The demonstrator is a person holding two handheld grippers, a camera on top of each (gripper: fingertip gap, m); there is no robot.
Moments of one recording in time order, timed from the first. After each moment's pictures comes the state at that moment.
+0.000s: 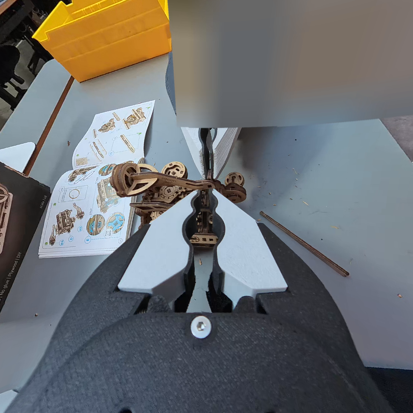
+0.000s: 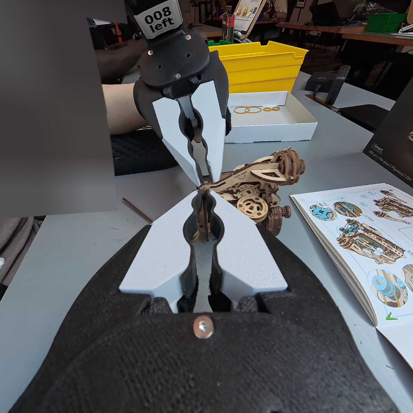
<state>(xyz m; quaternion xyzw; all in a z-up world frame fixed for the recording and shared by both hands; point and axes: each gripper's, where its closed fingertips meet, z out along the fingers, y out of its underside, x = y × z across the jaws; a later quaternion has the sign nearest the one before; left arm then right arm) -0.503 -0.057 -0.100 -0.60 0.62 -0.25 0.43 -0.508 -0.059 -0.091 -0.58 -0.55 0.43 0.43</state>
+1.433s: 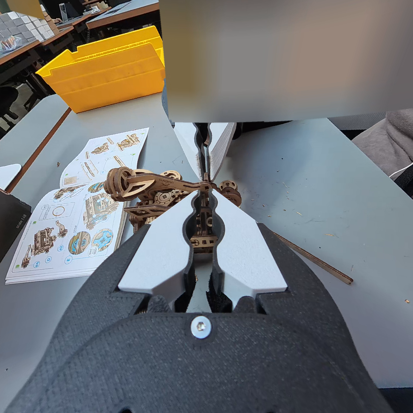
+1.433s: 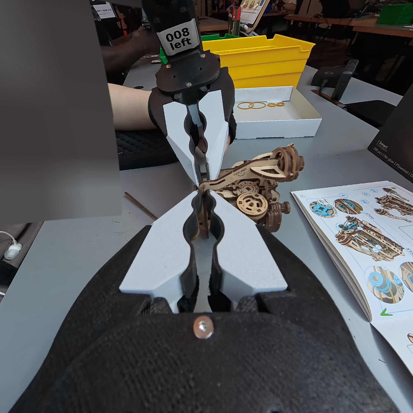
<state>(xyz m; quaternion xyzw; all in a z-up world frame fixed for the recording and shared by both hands) -0.498 -0.061 -0.097 -0.56 0.60 -0.33 0.46 -0.502 -0.058 -0.093 -0.58 -0.56 0.43 0.41</state>
